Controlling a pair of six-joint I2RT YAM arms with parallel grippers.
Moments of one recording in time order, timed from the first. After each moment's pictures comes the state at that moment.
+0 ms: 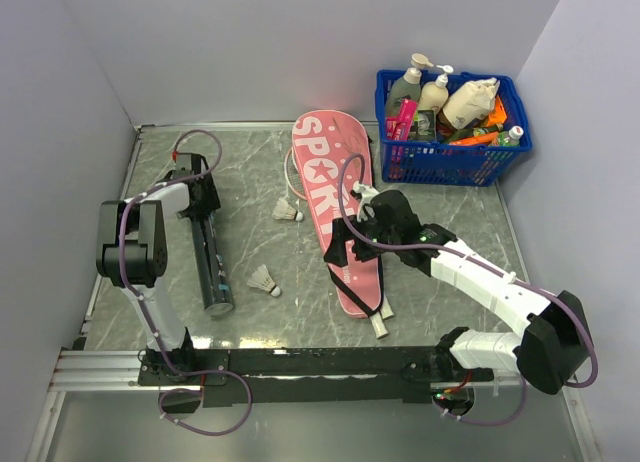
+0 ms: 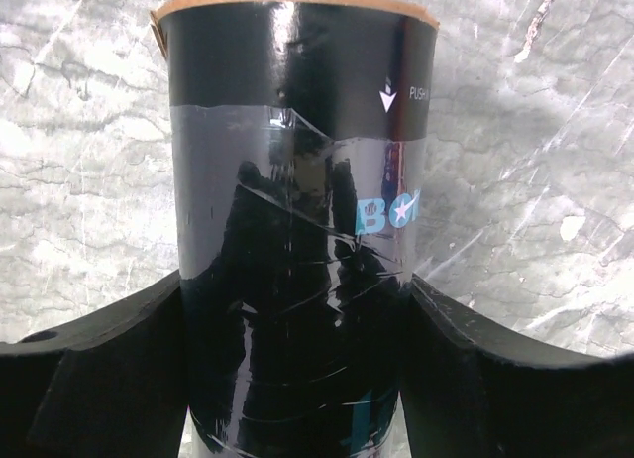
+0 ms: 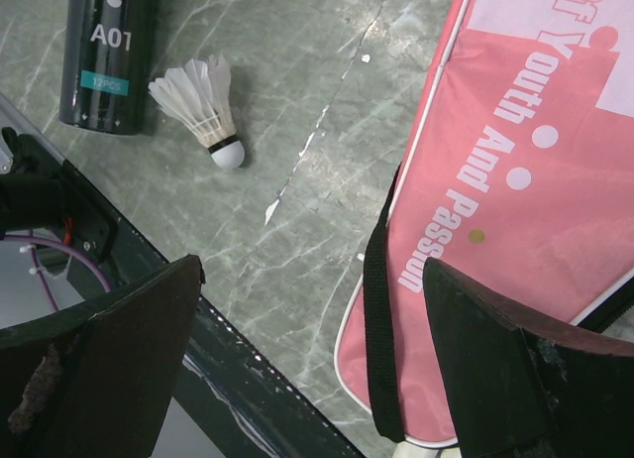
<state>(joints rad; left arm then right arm) 0.00 1.89 1.18 -0.25 -0.19 -0.29 0.65 1.21 0.88 -0.37 -0.28 0.40</state>
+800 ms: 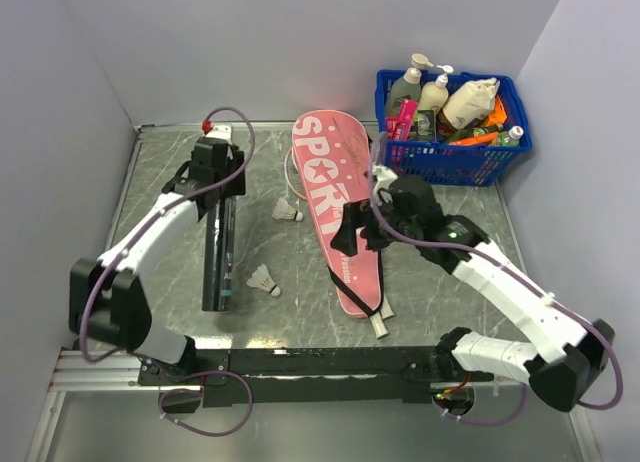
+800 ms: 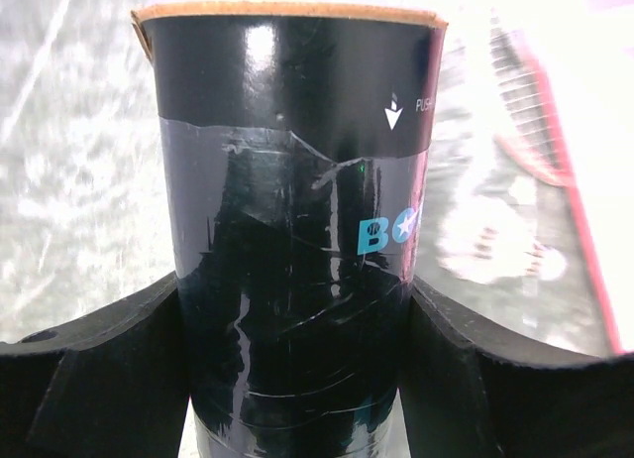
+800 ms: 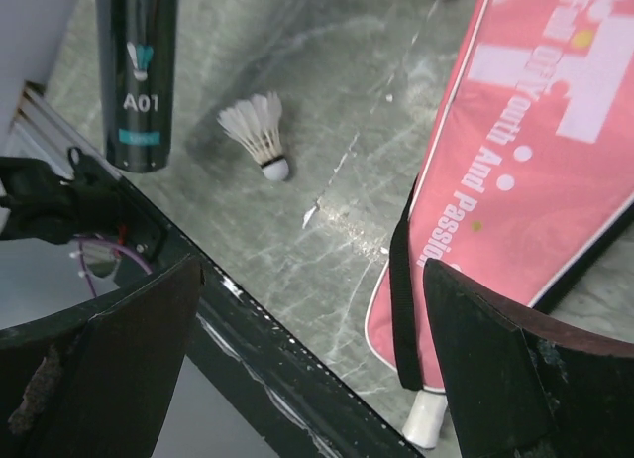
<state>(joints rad) -0.28 1.49 1.18 -0.35 -0.28 -0.18 0.66 1.11 1.07 -0.60 -0.24 0.40</state>
